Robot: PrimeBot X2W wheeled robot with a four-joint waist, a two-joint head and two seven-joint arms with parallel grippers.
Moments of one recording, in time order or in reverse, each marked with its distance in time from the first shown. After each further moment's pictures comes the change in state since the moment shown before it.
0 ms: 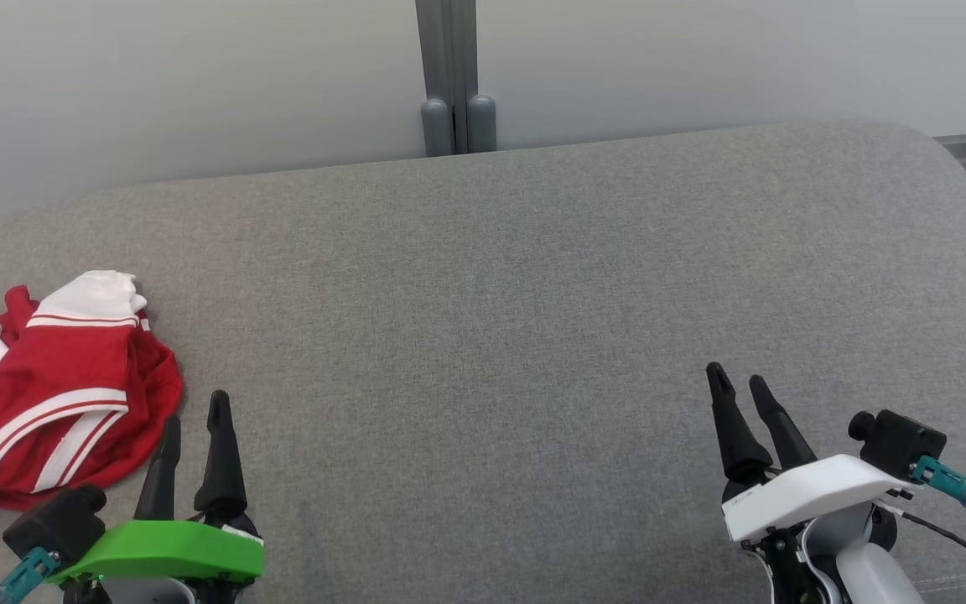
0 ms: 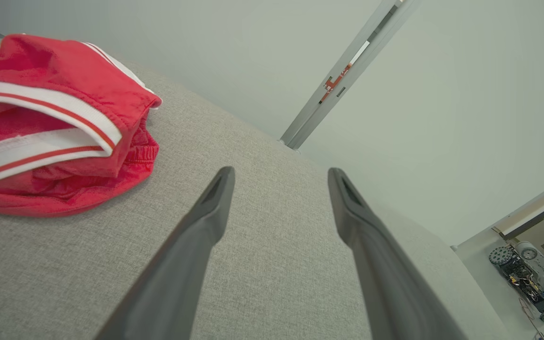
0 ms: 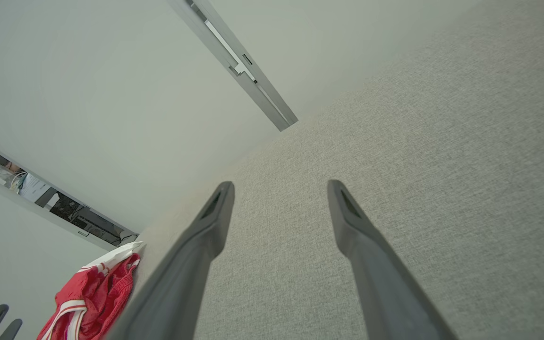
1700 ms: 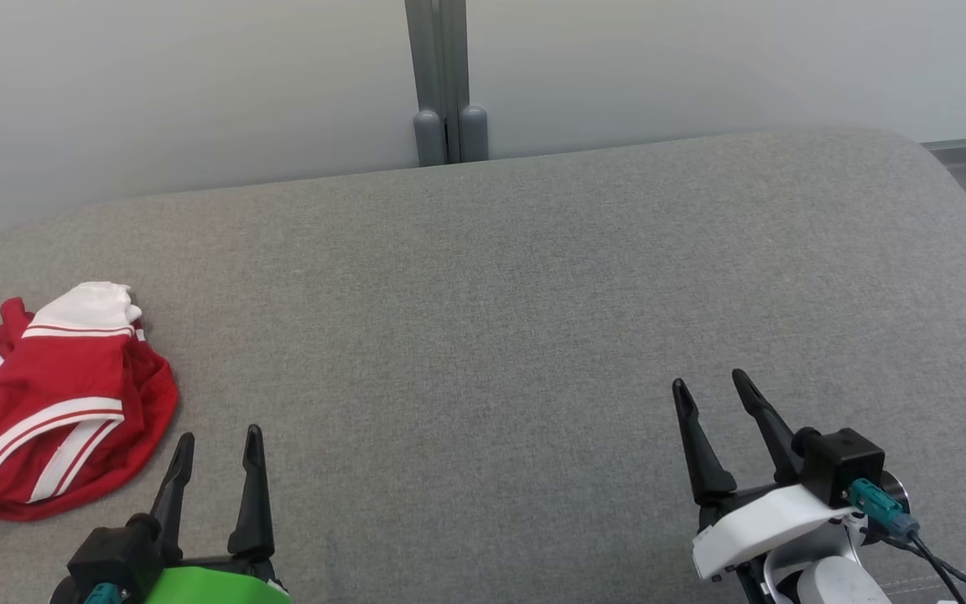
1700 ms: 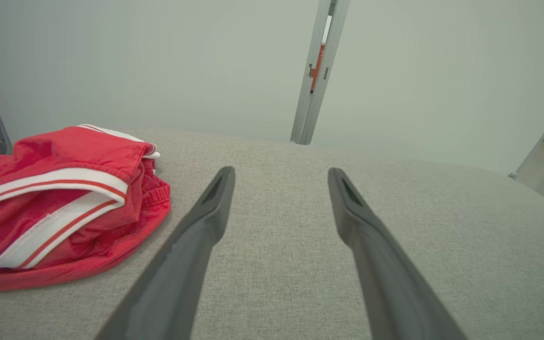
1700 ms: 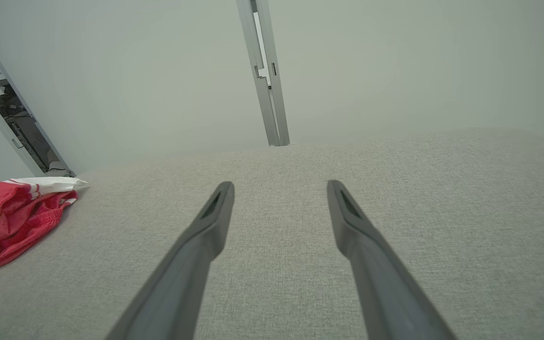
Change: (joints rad) left arm 0.068 -0.009 -0.002 0.009 0.427 -0.068 -0.123; right arm 0.017 -0.004 0.052 0.004 -0.478 0.000 -0.123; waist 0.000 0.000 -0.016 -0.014
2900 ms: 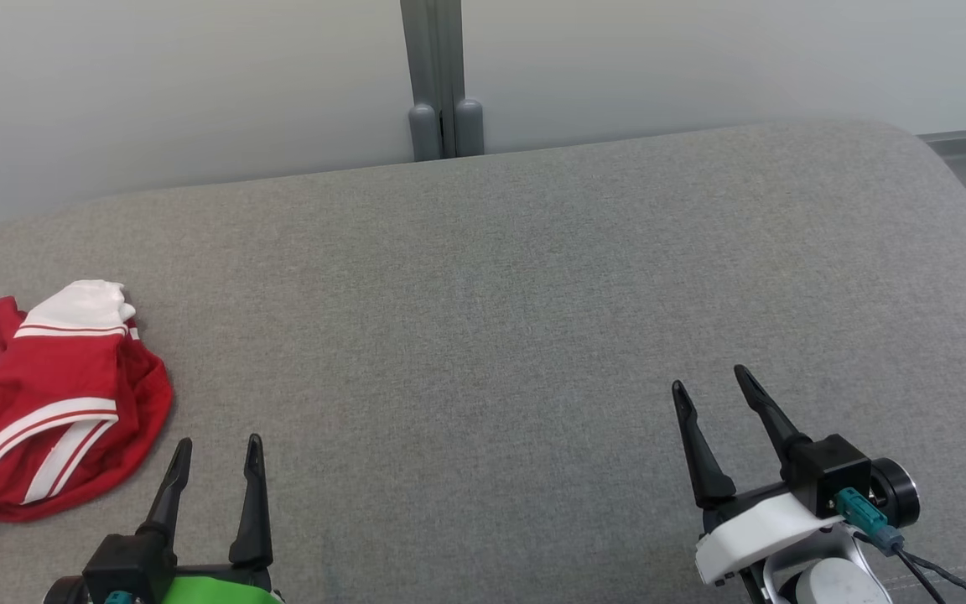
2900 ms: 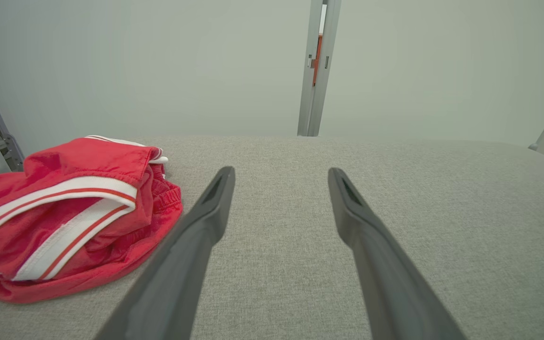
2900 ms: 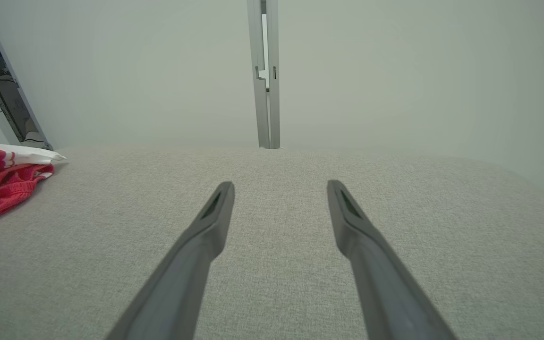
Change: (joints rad) left arm 0.004 0.000 0.016 0.030 0.114 -0.001 -0.041; right arm 0.001 -0.001 -0.018 0.005 -0.154 0.000 -0.040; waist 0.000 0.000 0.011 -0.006
